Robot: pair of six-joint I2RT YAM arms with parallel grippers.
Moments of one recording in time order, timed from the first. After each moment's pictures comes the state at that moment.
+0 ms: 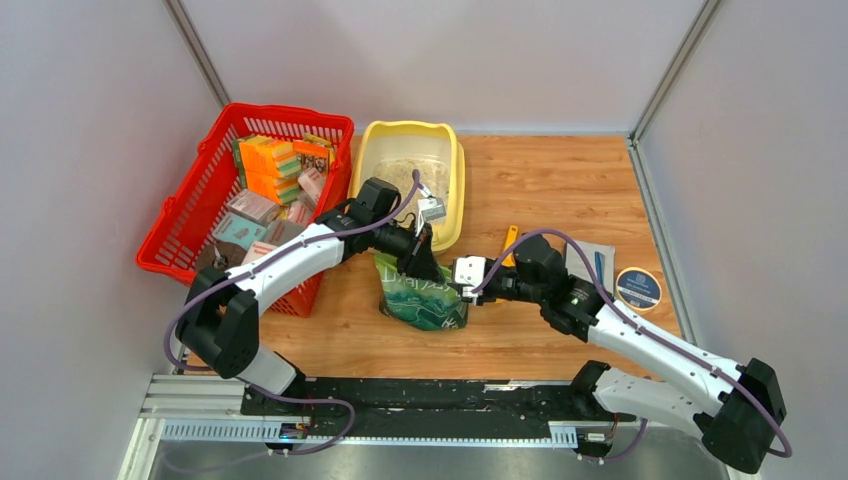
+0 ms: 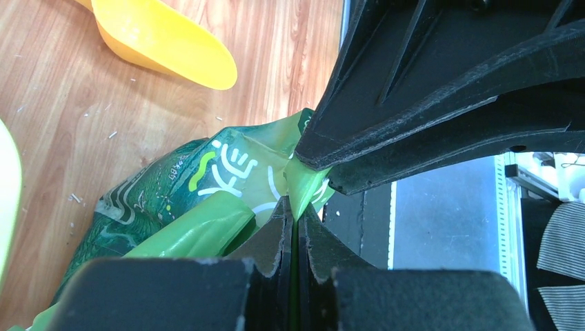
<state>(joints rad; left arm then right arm) -0.60 1.51 1.10 -0.40 0.98 0.07 0.82 0.96 0.69 -0.09 -0.41 -0.65</state>
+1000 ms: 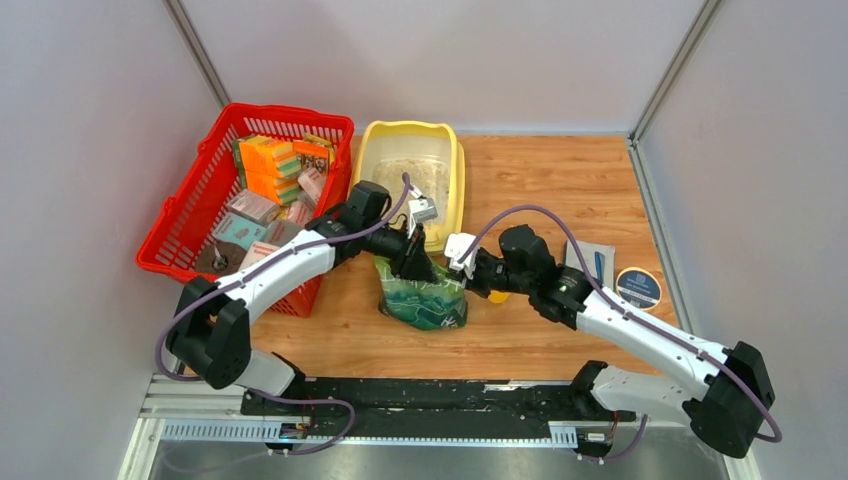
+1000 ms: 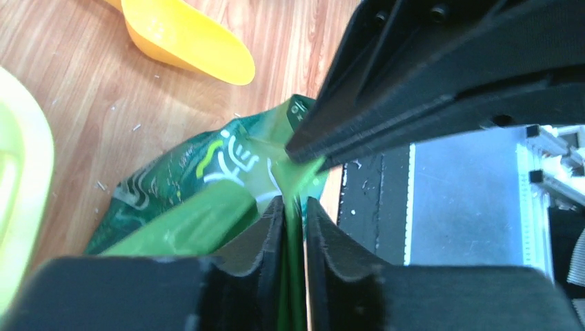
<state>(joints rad) -0.59 1.46 1.04 -0.35 0.96 0.08 0.83 1.06 0.77 -0.14 -0.32 -0.43</state>
